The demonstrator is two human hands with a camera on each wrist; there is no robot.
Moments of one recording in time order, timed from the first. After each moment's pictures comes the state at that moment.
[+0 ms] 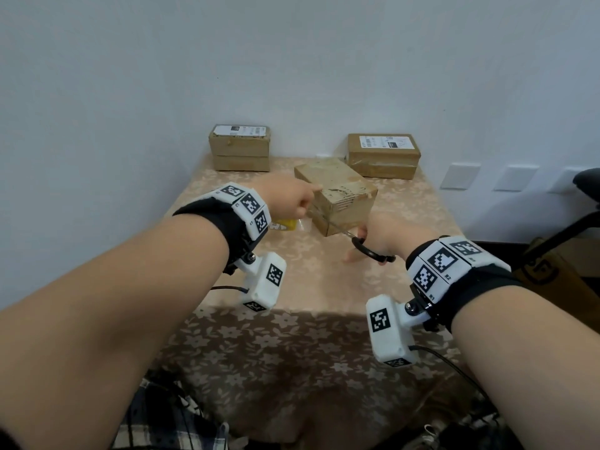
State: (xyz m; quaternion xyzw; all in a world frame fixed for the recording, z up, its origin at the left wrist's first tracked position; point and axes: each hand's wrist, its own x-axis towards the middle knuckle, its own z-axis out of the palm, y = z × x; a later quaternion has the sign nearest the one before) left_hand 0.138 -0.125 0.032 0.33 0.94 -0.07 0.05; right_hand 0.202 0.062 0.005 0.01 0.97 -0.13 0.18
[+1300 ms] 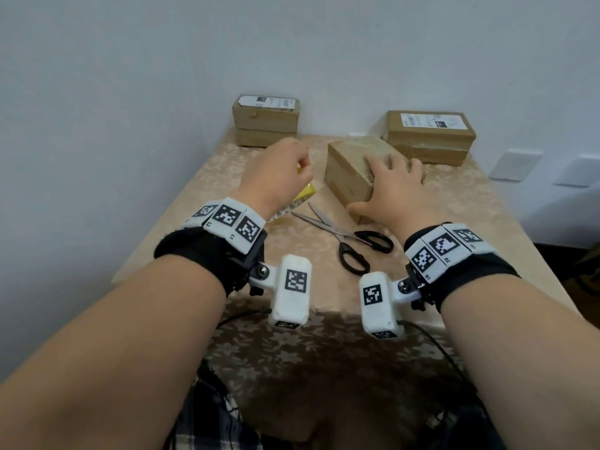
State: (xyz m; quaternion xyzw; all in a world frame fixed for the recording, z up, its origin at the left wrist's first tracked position) left_hand 0.137 -0.162 -0.006 0.16 0.95 0.22 -0.16; right_hand 0.142 0.033 -0.029 0.00 0.99 -0.11 -0.06
